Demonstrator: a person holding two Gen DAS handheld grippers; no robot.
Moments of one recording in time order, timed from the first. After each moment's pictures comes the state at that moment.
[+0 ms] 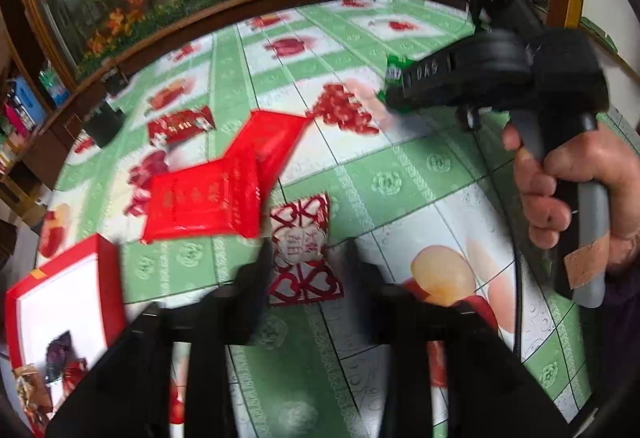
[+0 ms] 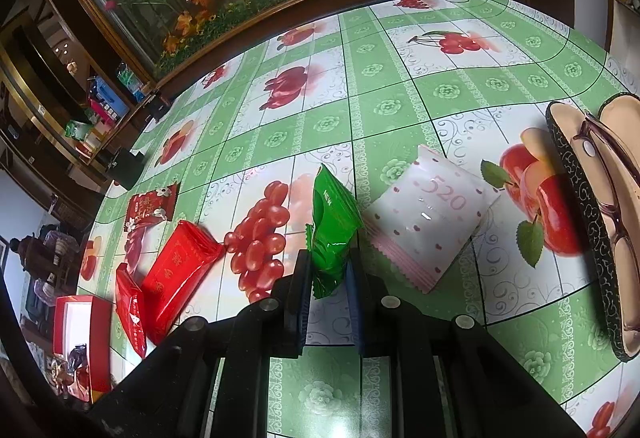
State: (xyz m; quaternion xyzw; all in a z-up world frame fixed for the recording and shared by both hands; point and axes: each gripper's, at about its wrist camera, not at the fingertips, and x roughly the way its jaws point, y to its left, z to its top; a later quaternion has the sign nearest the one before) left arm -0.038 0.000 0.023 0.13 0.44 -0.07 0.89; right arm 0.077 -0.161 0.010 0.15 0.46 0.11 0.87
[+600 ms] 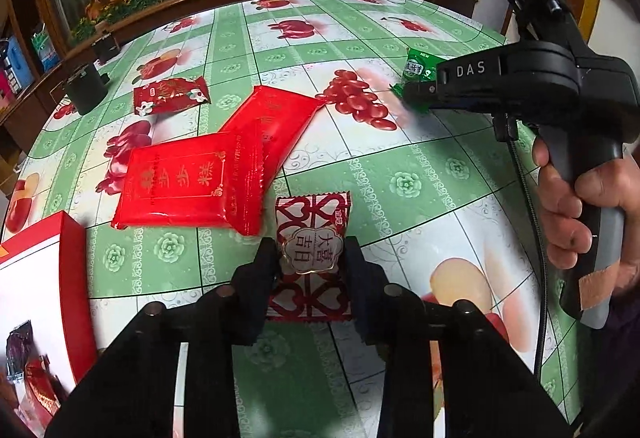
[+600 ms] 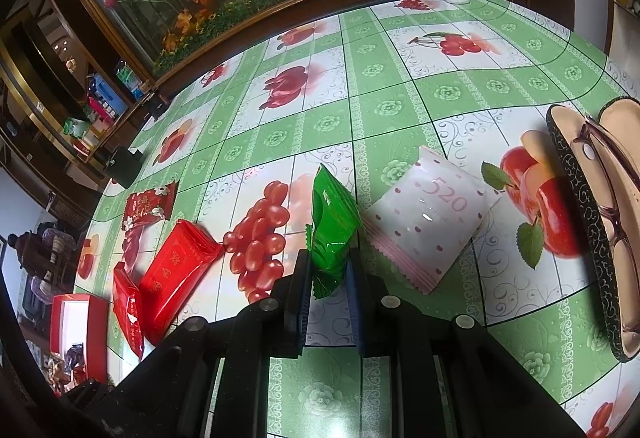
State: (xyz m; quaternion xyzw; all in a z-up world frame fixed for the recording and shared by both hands) left arm -0.025 0.018 0.008 0.06 0.45 -0.09 0.89; right arm 0.076 -0.156 0.011 0.13 0.45 0.11 0.87
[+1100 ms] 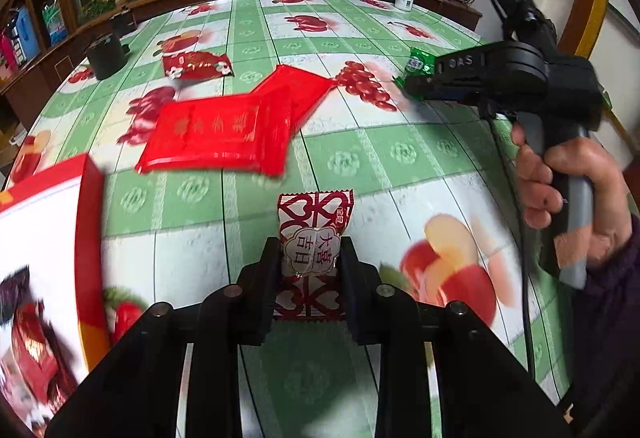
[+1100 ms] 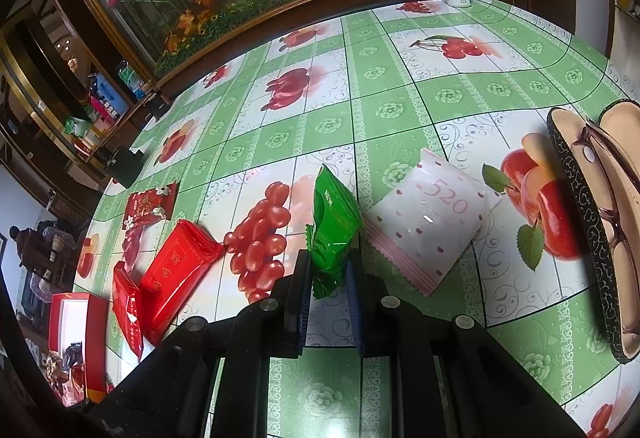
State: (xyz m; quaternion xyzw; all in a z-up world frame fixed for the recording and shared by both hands) left arm -0.062 0.043 0.013 0.01 0.46 -0.09 0.88; right arm 0.076 -0.157 0.010 0.13 0.45 0.11 0.87
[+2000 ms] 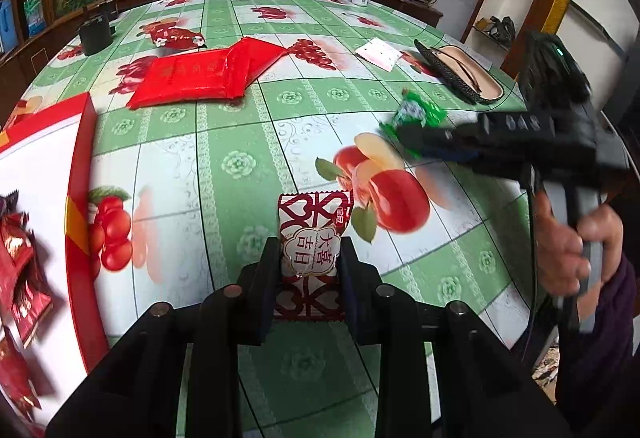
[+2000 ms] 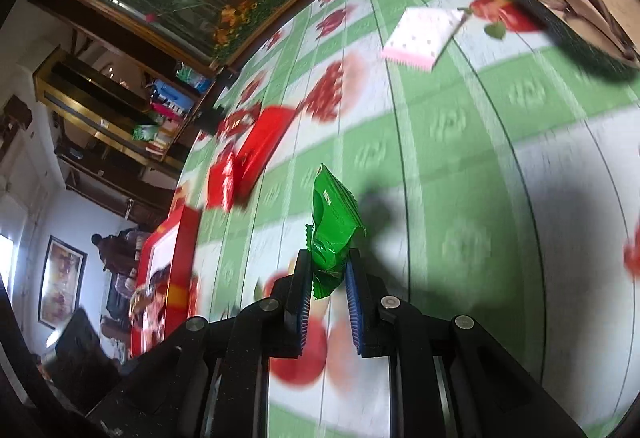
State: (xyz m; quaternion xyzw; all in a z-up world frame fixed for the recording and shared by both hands) left arm -0.135 0.049 0.012 -0.02 0.45 -0.16 0.88; right arm -0.065 -0.176 -0.007 0.25 0.48 0.23 0.81
